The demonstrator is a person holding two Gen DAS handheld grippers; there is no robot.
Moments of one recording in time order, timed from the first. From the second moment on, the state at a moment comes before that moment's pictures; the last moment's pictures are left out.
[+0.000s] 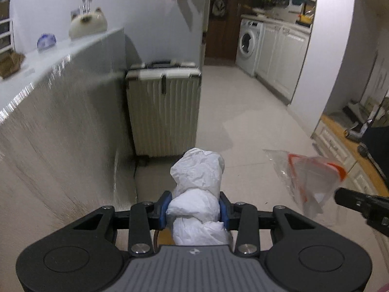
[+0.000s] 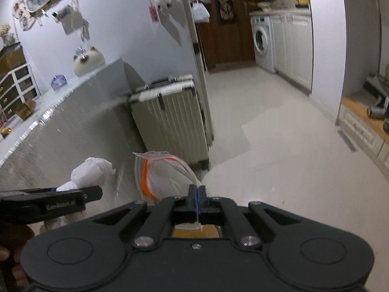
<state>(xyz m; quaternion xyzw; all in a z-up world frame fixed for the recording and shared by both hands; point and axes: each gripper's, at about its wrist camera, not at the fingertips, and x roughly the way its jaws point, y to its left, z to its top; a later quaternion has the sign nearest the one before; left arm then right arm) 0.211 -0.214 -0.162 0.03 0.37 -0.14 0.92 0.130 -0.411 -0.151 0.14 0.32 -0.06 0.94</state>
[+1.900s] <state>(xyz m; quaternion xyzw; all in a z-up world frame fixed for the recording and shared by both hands) 0.357 -0.229 -0.449 0.12 0.59 -0.10 0.79 0.294 -0.421 -0.458 0.26 0.55 -0.14 0.78</state>
